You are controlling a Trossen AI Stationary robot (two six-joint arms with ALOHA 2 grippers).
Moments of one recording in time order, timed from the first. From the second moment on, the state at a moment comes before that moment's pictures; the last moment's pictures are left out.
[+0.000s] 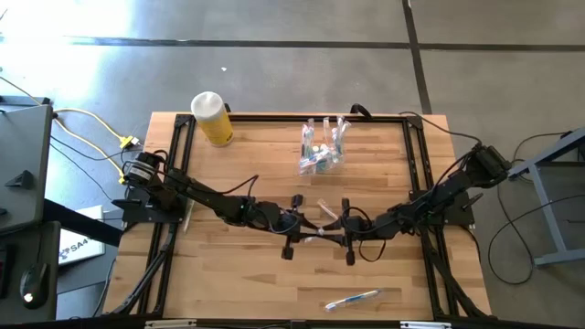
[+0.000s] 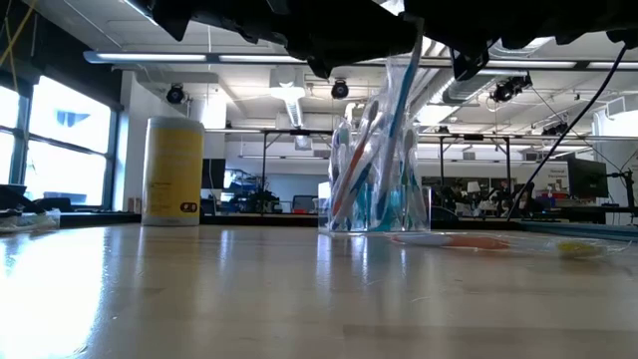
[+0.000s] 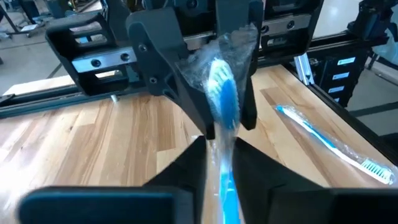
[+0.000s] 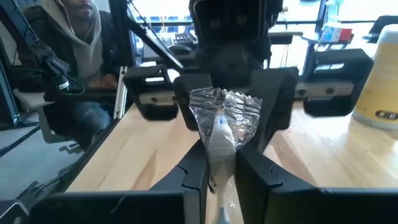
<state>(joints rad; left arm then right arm) -0.27 1.75 1.02 0.53 -0.15 0.08 0.50 1.48 0.53 0.86 0.44 0.08</state>
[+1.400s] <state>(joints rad) -0.42 1.75 1.02 0.22 -0.15 -0.47 0.00 1.04 0.53 0.39 0.67 -0.10</state>
